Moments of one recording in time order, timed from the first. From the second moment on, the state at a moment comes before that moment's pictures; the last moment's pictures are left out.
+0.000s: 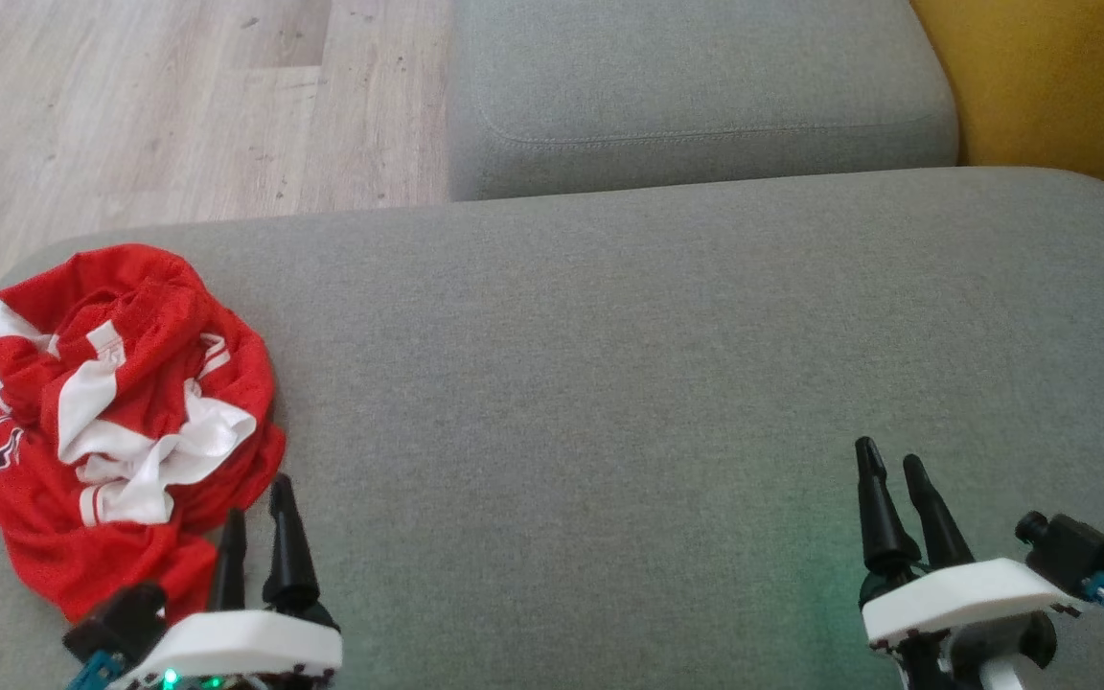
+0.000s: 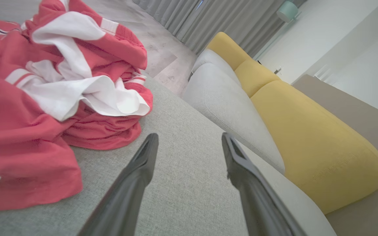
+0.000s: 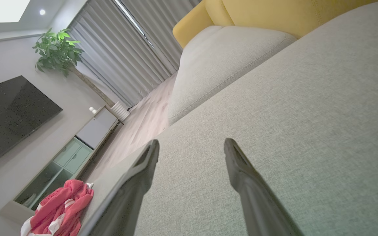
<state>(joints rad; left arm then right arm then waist) 0.05 0.04 -0.12 0.19 -0.79 -0.02 -0.08 0.03 -0.04 0.09 0.27 0.70 0.13 -0.08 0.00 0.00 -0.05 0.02</state>
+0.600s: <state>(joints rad) 0.07 0.04 -0.16 0.17 -0.57 0.01 -0.14 0.03 -0.04 0.15 0.25 0.45 0.13 -0.13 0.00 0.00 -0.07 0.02</state>
